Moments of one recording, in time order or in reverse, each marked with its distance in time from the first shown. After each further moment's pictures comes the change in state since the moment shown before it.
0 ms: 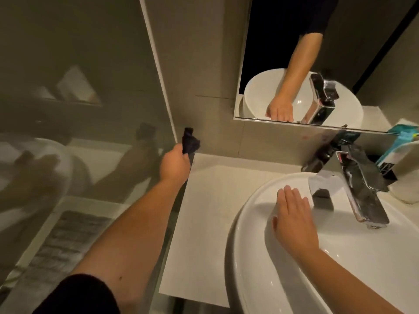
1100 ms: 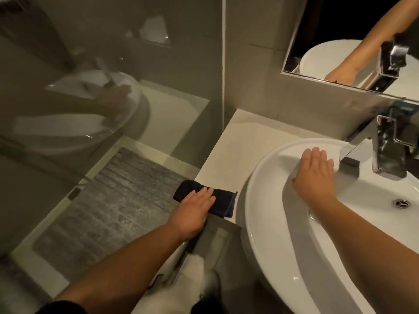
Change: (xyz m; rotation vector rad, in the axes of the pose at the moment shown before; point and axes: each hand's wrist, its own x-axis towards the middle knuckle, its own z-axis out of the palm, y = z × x) left_hand -0.287 -0.095 0.022 0.359 -0.360 0.313; right_hand -0.006 0.009 -0.005 0.020 -0.086 -0.116
